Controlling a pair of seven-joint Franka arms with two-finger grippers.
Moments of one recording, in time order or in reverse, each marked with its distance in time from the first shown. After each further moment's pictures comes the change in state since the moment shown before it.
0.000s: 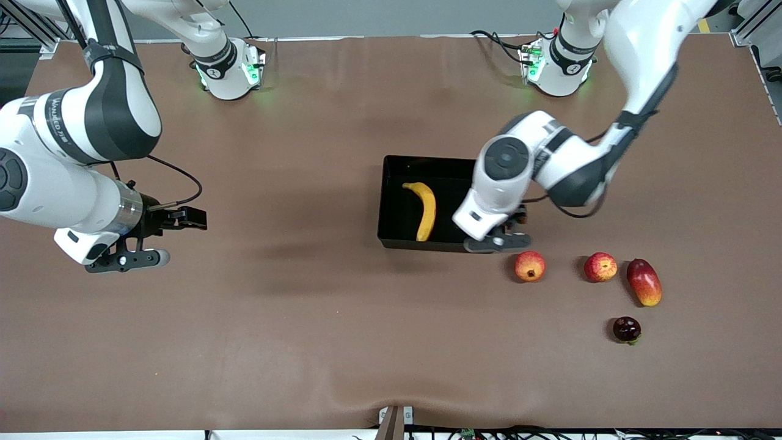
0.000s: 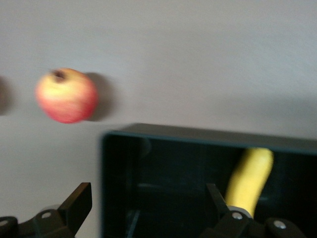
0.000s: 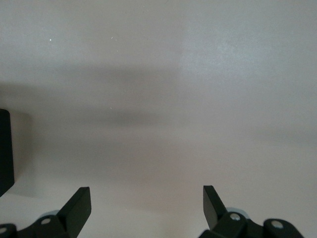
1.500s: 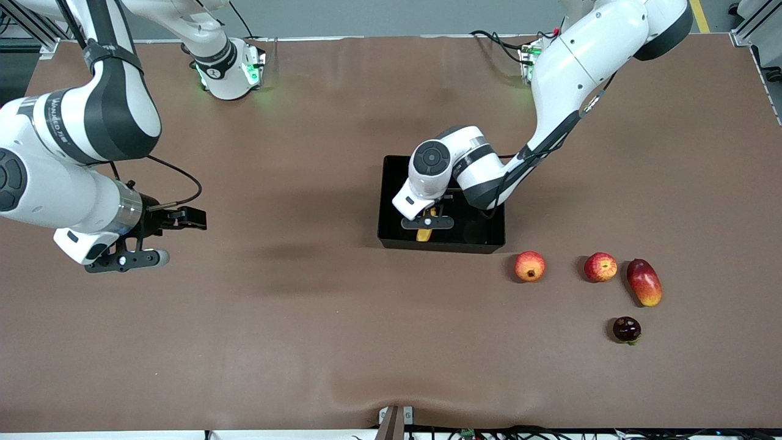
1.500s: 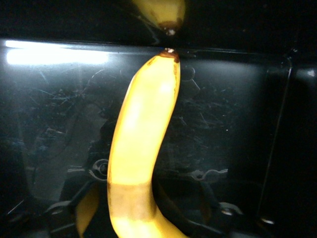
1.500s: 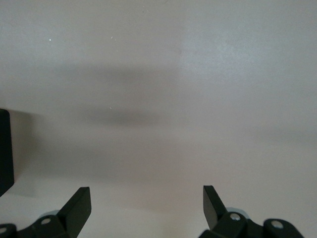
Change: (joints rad) left arm -0.242 0.202 0.109 -0.036 0.000 0.225 -0.177; right arm 0.000 0.000 -0.001 0.000 0.000 -0.001 0.000
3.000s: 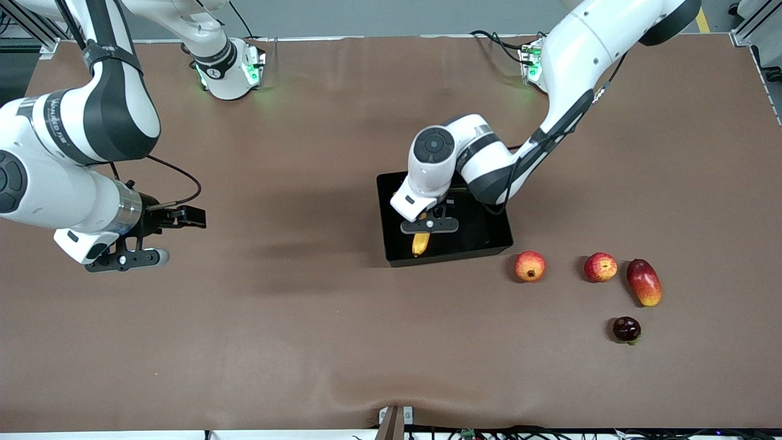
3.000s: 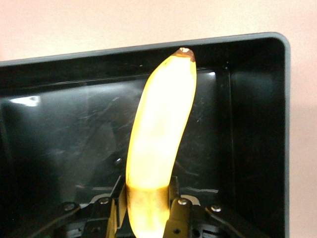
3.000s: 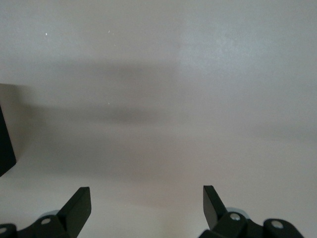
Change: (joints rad) left arm 0.004 -0.111 -0.021 0.082 0.000 -0.110 -0.001; right arm 0.000 0.000 -0.004 -0.002 0.000 -0.022 0.000
